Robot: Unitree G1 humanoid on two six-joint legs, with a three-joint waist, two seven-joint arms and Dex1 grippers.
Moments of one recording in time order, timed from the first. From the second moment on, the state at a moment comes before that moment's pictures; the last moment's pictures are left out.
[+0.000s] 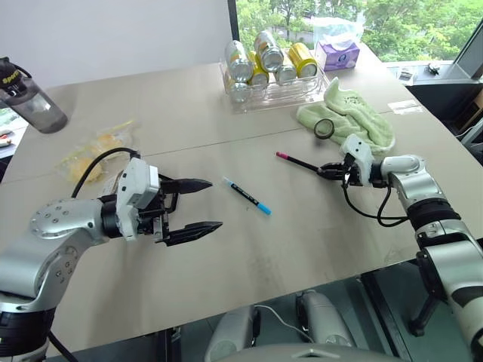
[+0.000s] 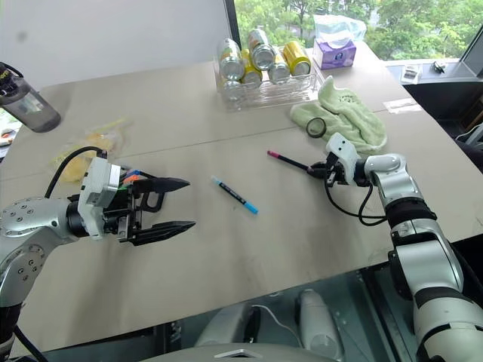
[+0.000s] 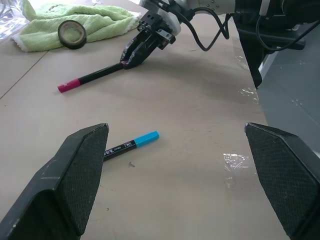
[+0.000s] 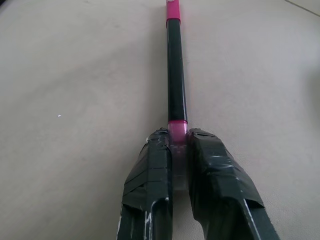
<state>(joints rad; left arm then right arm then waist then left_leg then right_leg) -0.03 0.94 0.27 -0.42 -0.77 0.47 -1.11 -0.84 -0.50 0.15 0.82 0.05 0.06 1.13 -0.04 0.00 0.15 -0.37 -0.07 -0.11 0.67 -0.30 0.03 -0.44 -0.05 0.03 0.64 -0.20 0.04</state>
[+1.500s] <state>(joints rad) -0.43 0.22 0.17 -0.36 -0.93 0.65 -0.32 -0.47 -0.38 0.09 -0.14 0.40 0.43 0.89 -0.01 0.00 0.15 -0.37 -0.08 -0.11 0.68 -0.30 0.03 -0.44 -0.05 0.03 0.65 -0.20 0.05</state>
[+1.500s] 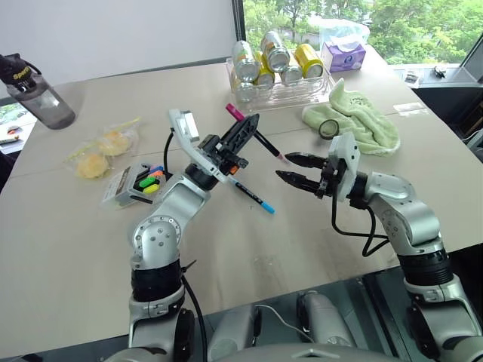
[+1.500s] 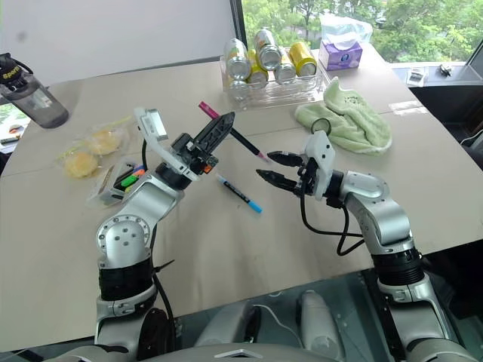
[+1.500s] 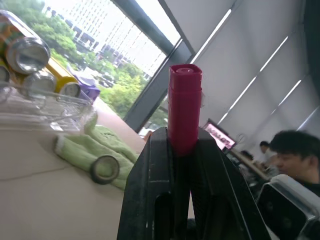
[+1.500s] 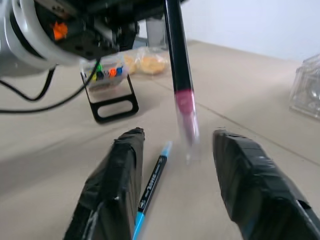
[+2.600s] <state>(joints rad) -0.35 0.71 -0.16 -0.79 0.27 0.95 -0.40 -0.62 -0.65 -0.07 0.21 0.52 0.38 1.29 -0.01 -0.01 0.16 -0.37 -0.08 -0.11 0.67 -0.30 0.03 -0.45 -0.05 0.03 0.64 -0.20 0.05</state>
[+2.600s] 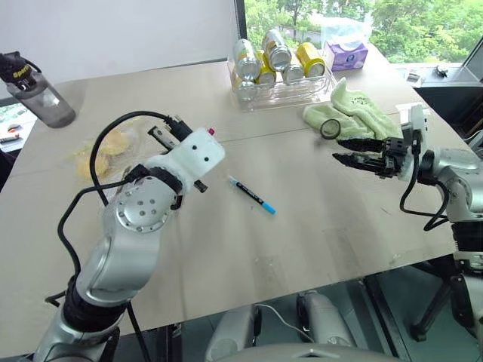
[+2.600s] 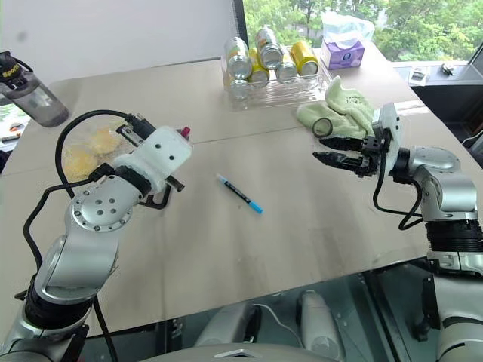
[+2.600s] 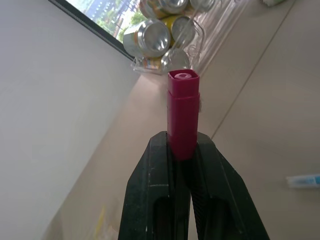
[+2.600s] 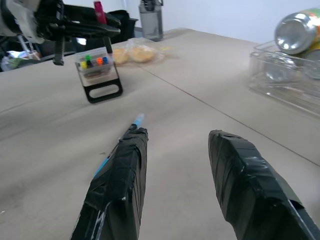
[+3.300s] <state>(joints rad) -0.38 0.84 -0.15 -0.91 0.27 1.14 -0.46 -0.71 -0.61 -0.03 0.31 0.52 0.38 1.39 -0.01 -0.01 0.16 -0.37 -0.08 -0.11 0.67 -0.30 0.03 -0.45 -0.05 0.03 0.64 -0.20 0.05</state>
